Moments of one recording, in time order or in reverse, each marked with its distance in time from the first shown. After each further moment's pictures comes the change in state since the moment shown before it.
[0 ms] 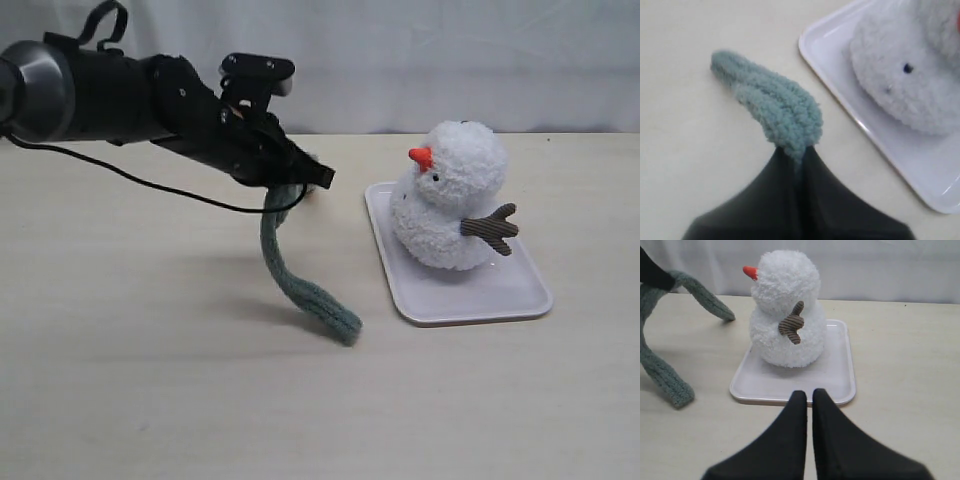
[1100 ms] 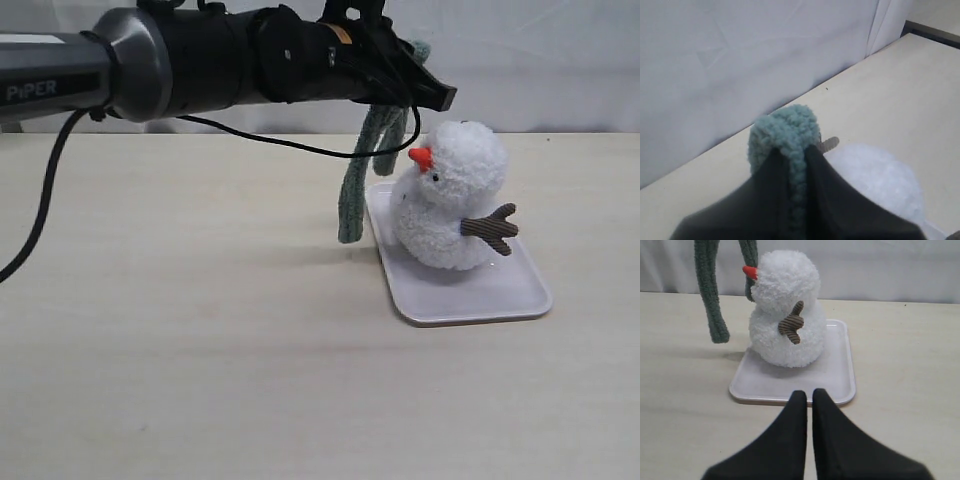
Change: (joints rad) left arm -0.179 0.084 -0.291 0.058 -0.254 0.032; right arm 0.000 0.000 0.000 0.000 0.000 0.000
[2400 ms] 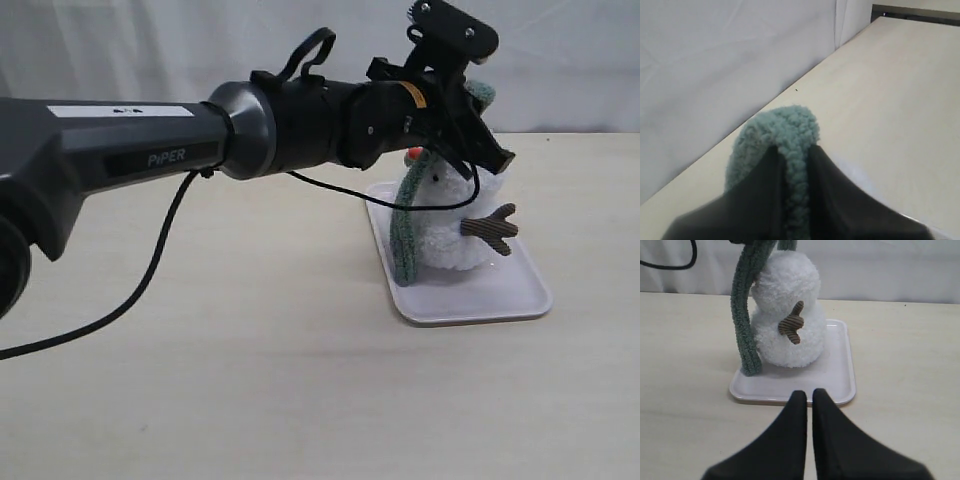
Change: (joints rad) left arm -0.107 0.182 -0.133 0.154 -0.073 0.001; right arm 0.000 0.000 0.000 0.000 0.000 0.000
